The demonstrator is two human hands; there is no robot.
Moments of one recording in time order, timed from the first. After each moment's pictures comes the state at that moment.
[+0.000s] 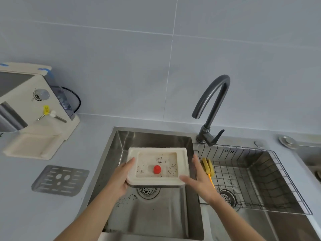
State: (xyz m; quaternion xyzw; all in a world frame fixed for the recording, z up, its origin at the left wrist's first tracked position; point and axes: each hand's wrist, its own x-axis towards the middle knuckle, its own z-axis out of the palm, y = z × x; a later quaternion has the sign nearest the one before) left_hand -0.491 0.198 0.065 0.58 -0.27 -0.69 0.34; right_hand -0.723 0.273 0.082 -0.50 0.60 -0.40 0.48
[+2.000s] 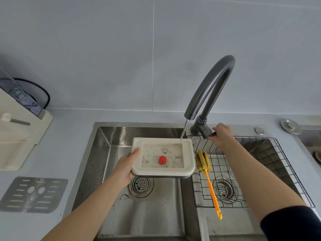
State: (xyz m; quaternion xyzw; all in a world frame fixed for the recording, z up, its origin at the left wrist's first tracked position) left_hand -0.552 0.139 0.044 0.58 -0.26 -0.72 0.30; right_hand -0.843 0.127 0.077 -0.03 0.74 -0.51 0.44
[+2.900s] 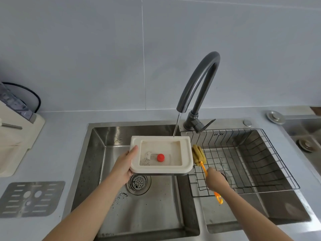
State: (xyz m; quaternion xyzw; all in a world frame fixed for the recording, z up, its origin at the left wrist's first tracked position) left_hand -0.552 0.146 0.044 0.55 -0.28 -0.73 0.29; right_hand -0.810 0.257 0.000 -0.39 0.87 0.06 0.30
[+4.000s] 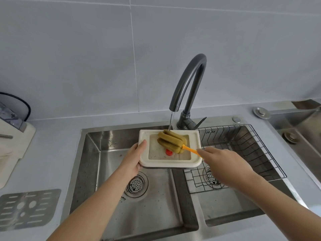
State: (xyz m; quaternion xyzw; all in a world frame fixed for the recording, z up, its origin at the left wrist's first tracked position) left_hand -0.584 0.136 0.044 0.50 -0.33 -0.75 0.27; right_hand -0.777 0.281 0.161 -0.68 0.72 0.10 0.06
